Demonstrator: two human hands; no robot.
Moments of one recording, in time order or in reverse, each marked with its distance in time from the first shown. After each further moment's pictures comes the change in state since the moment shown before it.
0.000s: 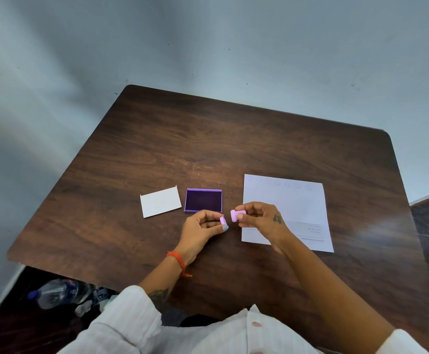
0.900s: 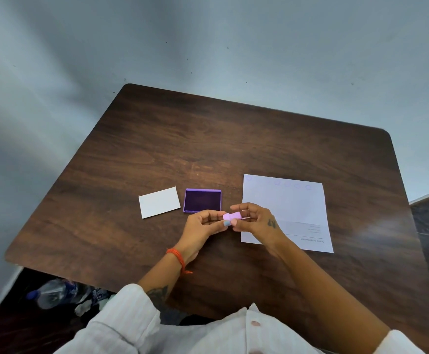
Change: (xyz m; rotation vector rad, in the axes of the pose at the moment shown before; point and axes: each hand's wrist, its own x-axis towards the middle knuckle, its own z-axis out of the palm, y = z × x) left_hand 0.003 0.005 0.004 -0.115 -0.087 -0.033; right_hand 0.002 0.010 0.008 -0.016 -0.055 0.002
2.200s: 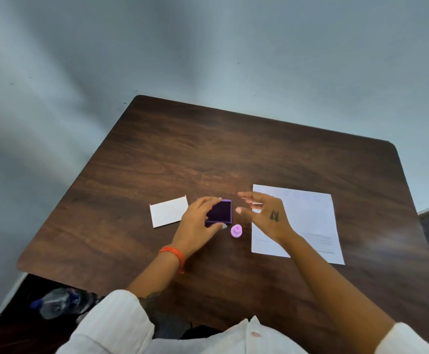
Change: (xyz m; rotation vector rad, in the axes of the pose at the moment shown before) left_hand 0.002 0.036 -0.033 0.863 0.097 0.476; right_hand 0.020 -0.035 0.002 -0.307 0.199 -0.303
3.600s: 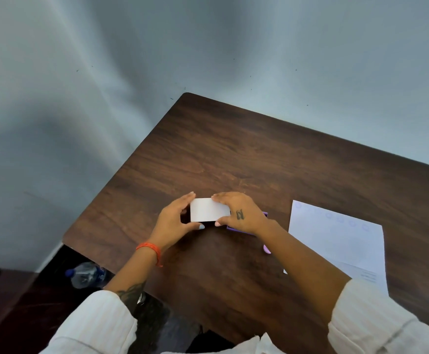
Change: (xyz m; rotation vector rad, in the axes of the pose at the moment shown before) left_hand -0.020 -0.086 -0.079 -0.029 0.133 -0.257; right_hand 0.067 -0.048 0.101 -0.536 -0.601 -0.348
